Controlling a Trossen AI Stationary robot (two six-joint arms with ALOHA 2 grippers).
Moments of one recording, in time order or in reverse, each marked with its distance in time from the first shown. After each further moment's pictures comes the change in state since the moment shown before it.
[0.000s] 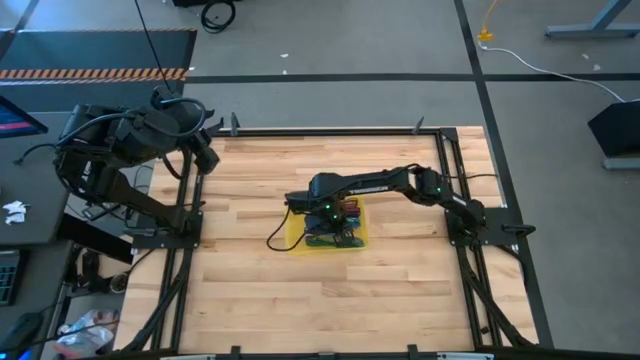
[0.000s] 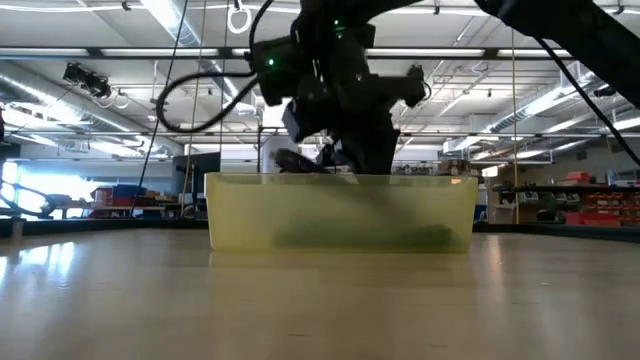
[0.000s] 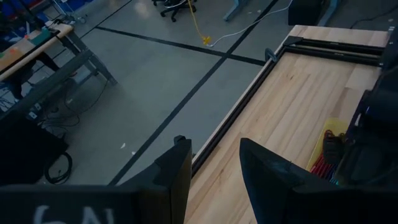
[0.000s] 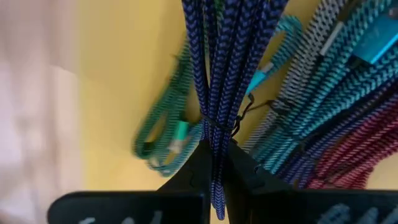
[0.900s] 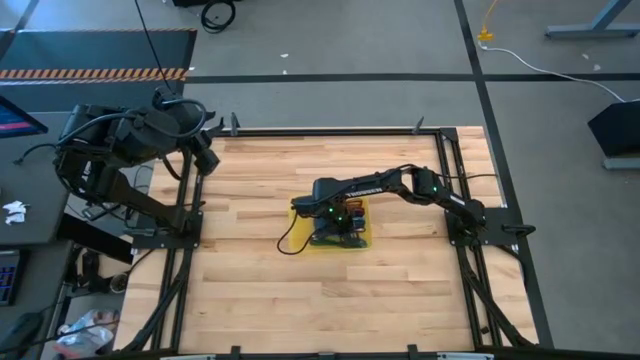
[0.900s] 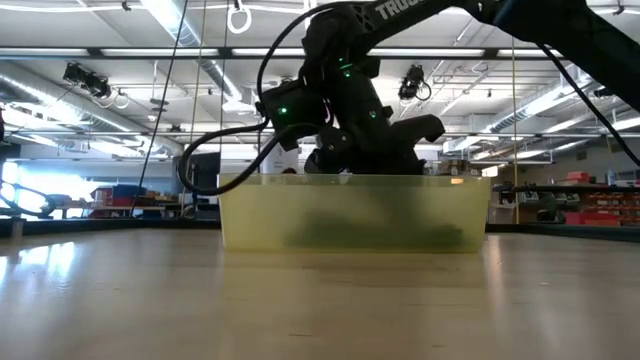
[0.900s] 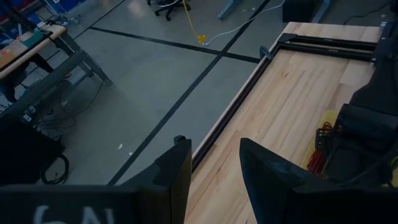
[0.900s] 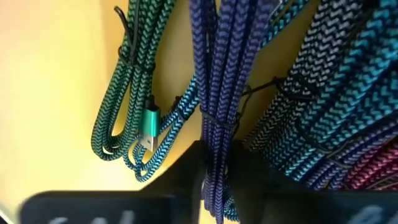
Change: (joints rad) left arm 0.000 0.000 0.000 0.000 0.023 0.017; right arm -0.019 0.038 -0.135 0.010 0.036 0.046
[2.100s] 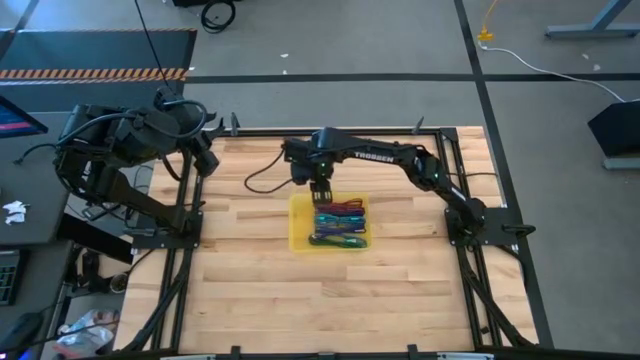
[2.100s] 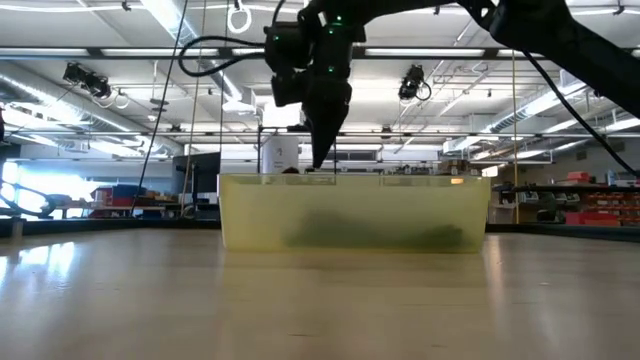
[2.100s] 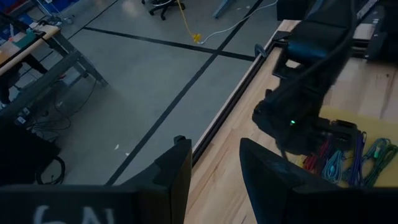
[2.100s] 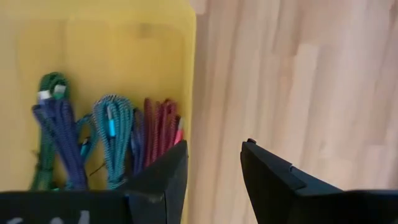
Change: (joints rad) left arm 0.000 0.000 0.000 0.000 0.023 0.010; right arm -0.174 -0.029 0.408 0.079 0.138 0.017
